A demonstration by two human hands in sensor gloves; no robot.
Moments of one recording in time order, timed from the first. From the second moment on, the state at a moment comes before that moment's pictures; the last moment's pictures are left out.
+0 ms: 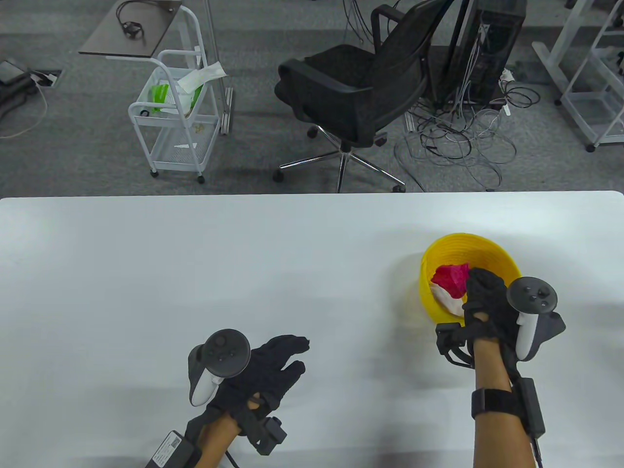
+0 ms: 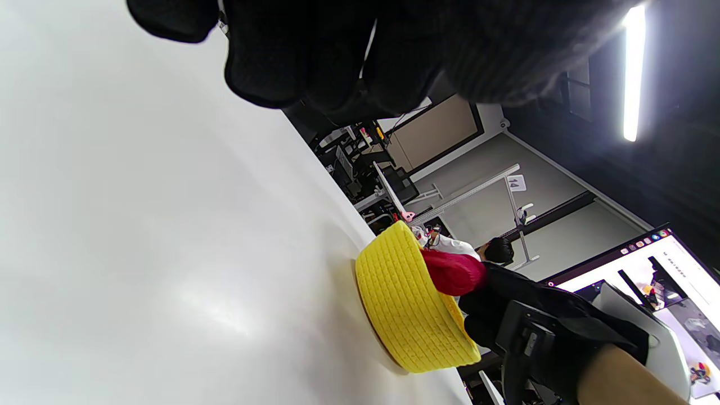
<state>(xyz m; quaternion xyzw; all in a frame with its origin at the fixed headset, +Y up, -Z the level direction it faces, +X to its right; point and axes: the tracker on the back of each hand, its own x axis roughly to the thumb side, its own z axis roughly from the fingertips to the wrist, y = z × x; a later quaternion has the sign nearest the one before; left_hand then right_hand) -0.144 -0.705 -0.253 -0.10 -0.15 0.47 0.87 0.297 -0.683 -0.332 -0.34 -0.06 0.84 0.42</state>
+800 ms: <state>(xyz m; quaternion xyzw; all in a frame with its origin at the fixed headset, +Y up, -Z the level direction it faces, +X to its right) -0.145 -0.705 -0.253 -0.11 -0.15 0.47 0.87 0.246 -0.656 -0.316 -0.15 -0.04 0.92 0.37</state>
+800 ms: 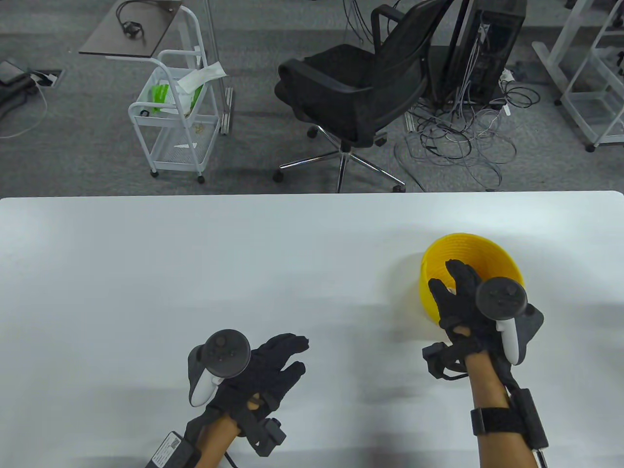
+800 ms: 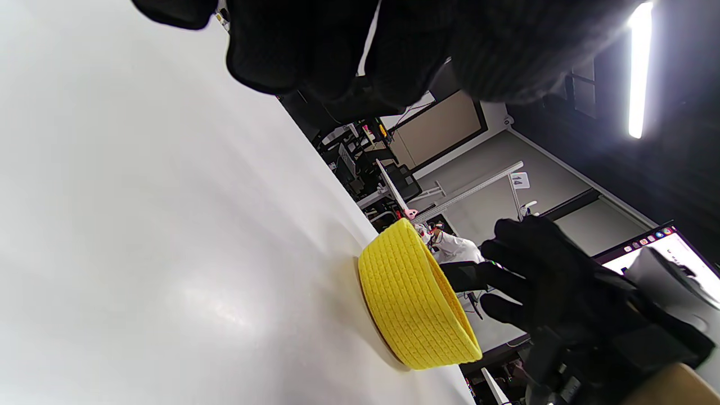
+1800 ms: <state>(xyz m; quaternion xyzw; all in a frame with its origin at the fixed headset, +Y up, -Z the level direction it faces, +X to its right) -0.148 -0.706 -0.253 -0.12 -0.13 0.46 0.87 0.118 -0.709 -0.254 0.05 0.10 0.93 0.35</state>
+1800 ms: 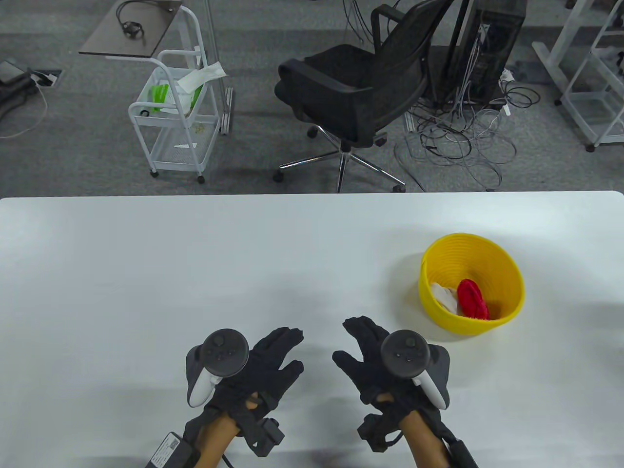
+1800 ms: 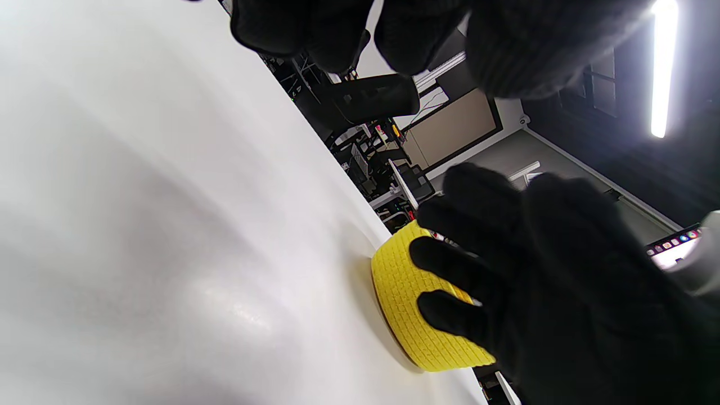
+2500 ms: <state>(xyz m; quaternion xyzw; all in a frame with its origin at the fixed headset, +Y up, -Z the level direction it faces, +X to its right) -0.150 -0.728 -0.263 -0.19 -0.10 0.39 0.89 0.115 -0.731 -0.257 0.07 0.16 0.93 0.33</state>
